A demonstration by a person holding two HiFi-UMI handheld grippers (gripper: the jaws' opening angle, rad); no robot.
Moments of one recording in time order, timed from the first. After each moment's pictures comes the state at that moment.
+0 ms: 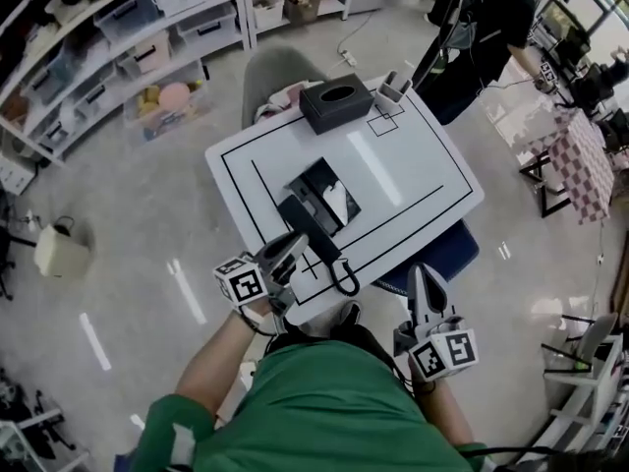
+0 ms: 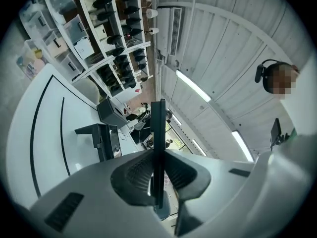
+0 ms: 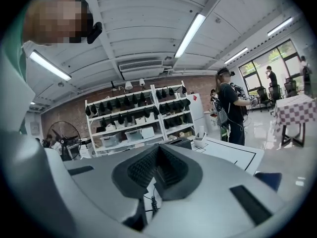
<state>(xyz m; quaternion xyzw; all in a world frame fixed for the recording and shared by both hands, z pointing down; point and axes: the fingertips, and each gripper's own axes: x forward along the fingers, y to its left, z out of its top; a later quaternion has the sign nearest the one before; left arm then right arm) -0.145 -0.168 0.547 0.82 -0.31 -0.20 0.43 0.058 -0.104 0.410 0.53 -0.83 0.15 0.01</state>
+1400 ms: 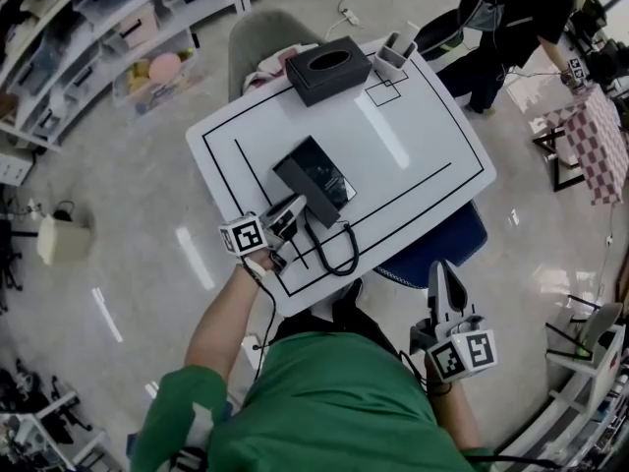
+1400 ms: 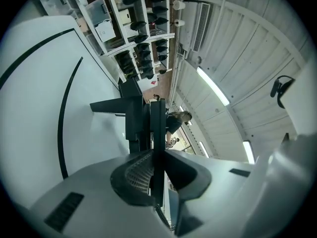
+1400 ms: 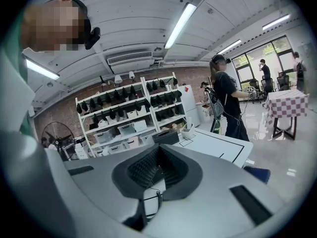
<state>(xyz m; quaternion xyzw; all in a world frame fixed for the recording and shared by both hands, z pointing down) -0.115 -0.260 0.673 0.77 -0.32 -0.17 0.53 0.126 -0.140 0.445 0.55 -0.81 0.21 0.04</state>
